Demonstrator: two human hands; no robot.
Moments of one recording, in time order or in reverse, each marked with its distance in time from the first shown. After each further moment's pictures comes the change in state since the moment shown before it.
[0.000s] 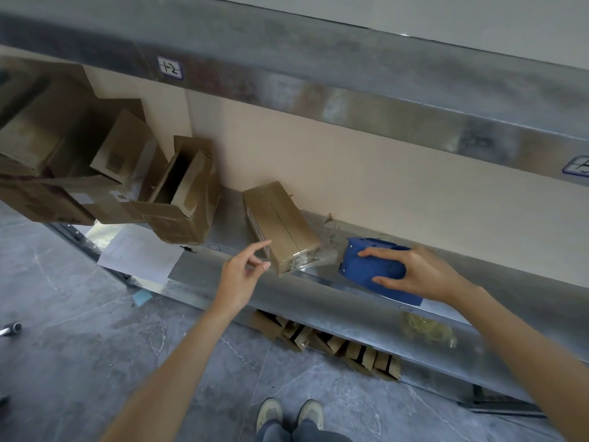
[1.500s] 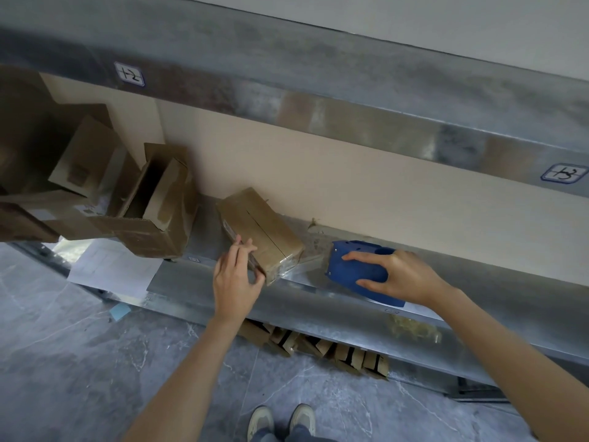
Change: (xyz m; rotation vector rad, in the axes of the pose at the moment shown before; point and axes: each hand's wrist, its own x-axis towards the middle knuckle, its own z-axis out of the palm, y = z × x) left_hand 0.024 -0.028 0.043 0.441 0.236 0.247; right_hand 0.006 0.001 0.004 -0.085 -0.002 0.054
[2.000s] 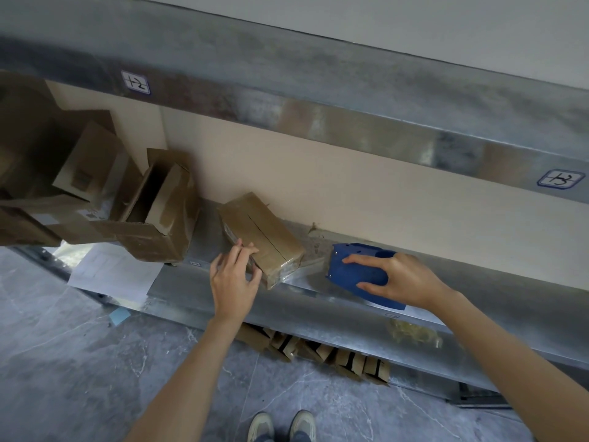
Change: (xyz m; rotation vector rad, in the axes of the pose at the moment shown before) left_hand 0.008 0.000 0.000 0.046 0.094 -0.022; right_hand 0.001 -0.001 -0.003 -0.037 0.003 -0.009
